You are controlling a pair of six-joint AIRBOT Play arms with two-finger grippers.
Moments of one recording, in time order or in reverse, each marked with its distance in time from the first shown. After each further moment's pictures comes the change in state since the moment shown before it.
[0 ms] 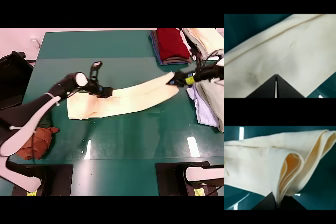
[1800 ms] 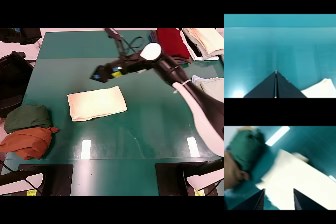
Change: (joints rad) left arm 0.426 0.369 0.386 0.331 -0.310 -0.045; right arm 0.689 -0.137 0.272 0.107 -0.288 -0.003
